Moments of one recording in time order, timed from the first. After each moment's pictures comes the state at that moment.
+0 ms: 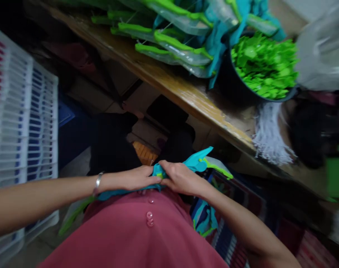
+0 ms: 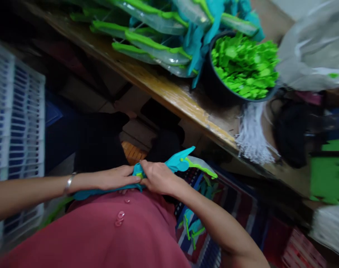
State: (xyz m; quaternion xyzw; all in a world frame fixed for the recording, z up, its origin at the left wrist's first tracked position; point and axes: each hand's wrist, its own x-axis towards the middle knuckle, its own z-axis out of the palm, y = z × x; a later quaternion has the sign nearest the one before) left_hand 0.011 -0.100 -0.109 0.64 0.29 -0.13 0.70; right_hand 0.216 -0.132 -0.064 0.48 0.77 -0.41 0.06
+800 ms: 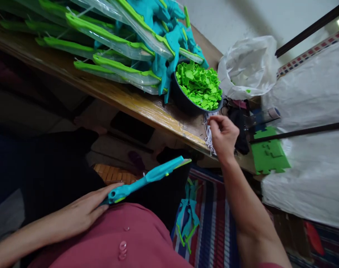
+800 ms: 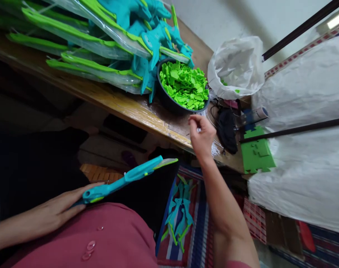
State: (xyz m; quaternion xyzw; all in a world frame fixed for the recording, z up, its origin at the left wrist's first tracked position) left_hand -0.037 -0.090 -0.141 0.77 0.32 -0.01 0.56; right_hand 0.408 -0.072 0.006 0.73 0.57 0.07 -0.38
